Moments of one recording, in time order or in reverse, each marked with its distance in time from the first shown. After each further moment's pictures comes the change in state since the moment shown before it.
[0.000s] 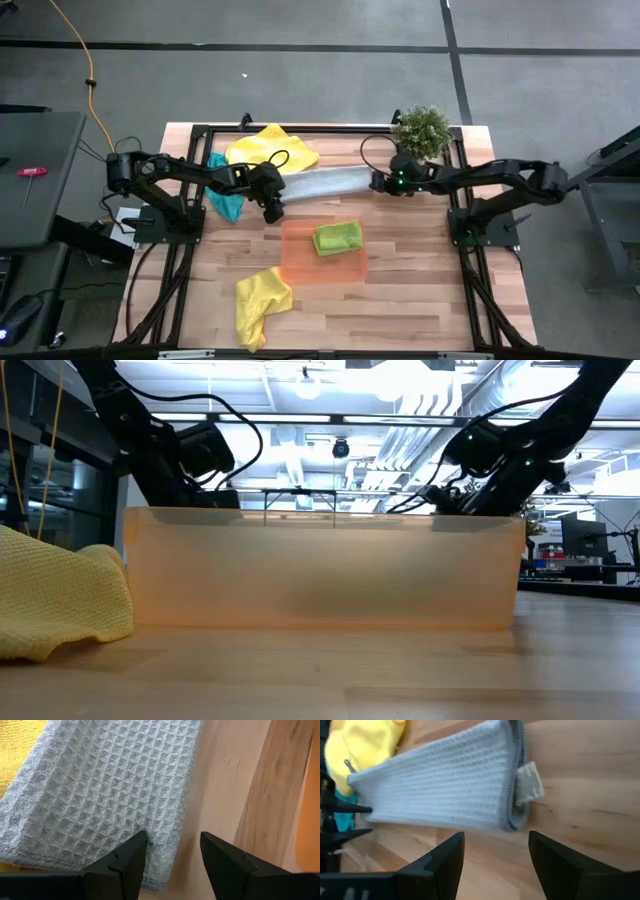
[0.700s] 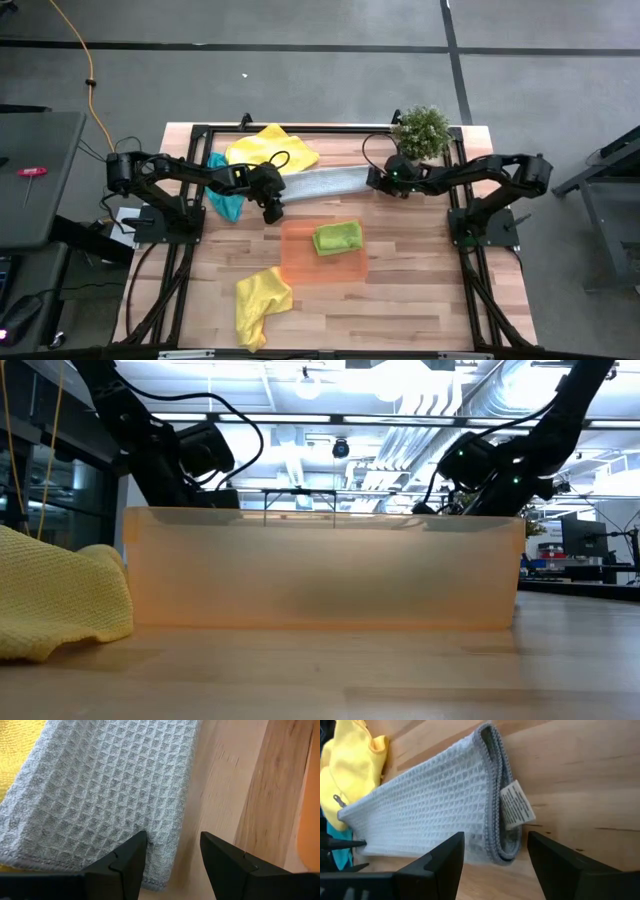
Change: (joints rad) left arm -0.002 -0.001 0.000 0.001 -0.005 0.027; right arm -0.010 0.150 0.002 0.151 0.061 0.131
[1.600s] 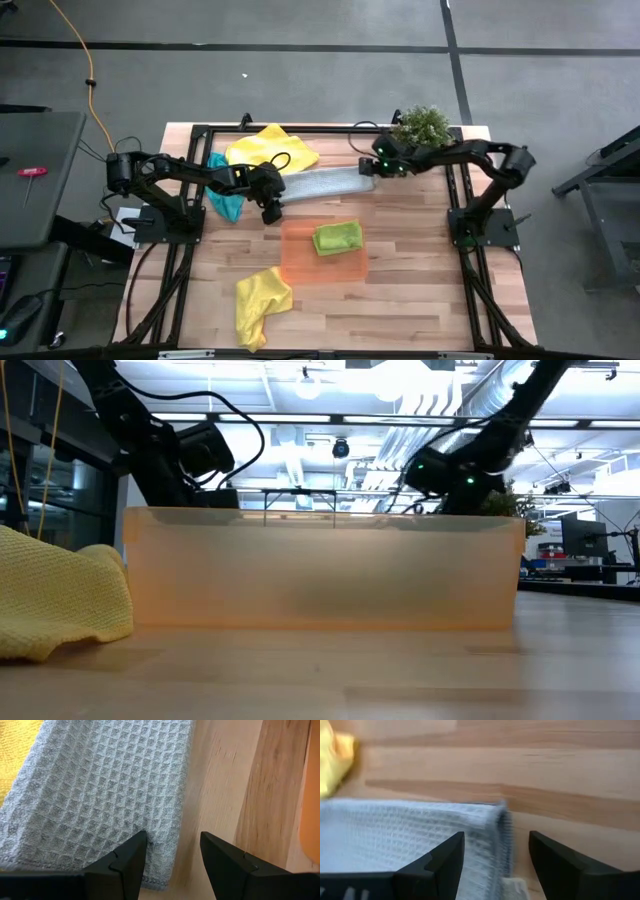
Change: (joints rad) left arm 0.000 0.000 0.000 -0.009 0.003 0.053; right arm -0.128 0.163 0.289 -0.303 -0.048 -0.352
